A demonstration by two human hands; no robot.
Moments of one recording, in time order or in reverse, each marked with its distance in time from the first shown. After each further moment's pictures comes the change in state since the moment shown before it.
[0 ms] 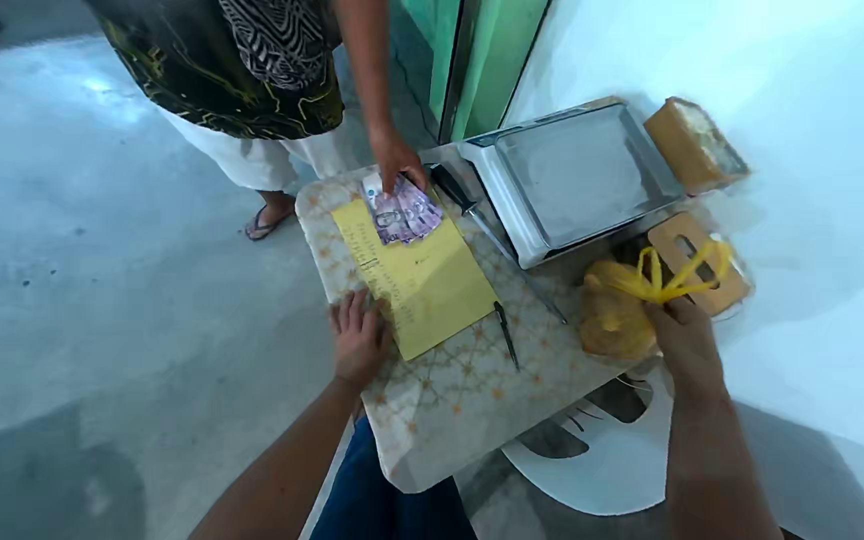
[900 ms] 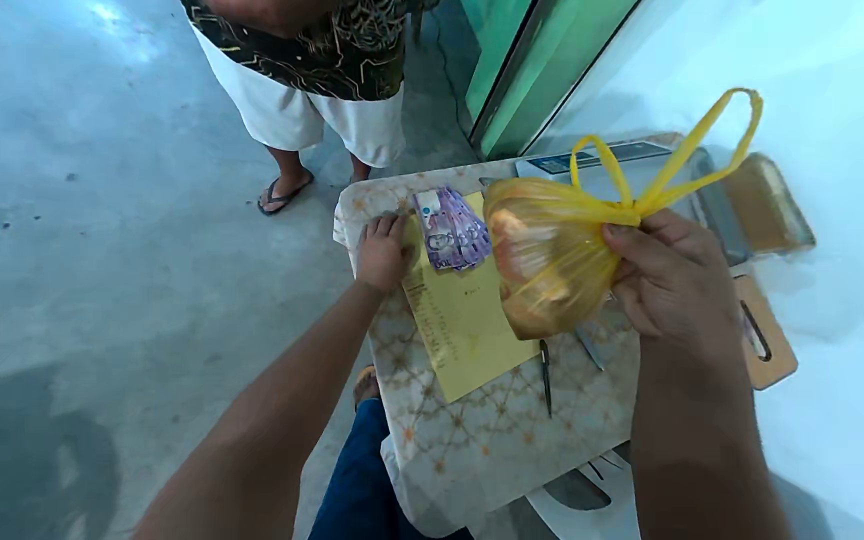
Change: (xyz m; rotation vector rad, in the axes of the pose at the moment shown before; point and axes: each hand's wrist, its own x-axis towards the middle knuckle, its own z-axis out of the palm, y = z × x) left_hand 0.185 -0.068 -0.018 -0.157 -0.202 -0.141; right_hand 0.005 -0.269 0.111 0.698 -0.423 -0.341
